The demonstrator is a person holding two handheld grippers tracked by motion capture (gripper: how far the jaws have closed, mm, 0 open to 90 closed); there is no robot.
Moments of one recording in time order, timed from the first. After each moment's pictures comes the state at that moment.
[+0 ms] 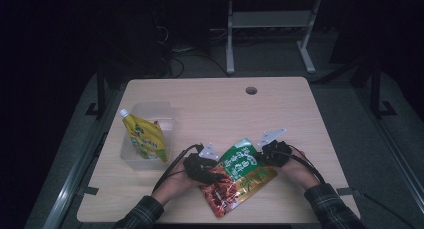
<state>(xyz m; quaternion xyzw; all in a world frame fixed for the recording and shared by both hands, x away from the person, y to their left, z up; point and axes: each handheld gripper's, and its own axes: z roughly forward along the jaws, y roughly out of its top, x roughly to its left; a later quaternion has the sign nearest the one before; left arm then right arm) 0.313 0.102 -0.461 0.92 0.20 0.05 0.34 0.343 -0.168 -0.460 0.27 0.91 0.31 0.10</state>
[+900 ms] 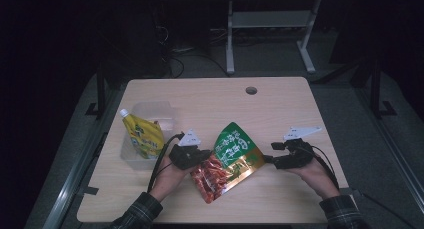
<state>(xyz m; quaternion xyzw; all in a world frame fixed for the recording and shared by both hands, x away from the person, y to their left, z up) 0.321 0.141 -0.427 0.86 0.28 0.09 0.42 0.314 -0.217 -0.424 0.36 0.83 0.42 0.08</state>
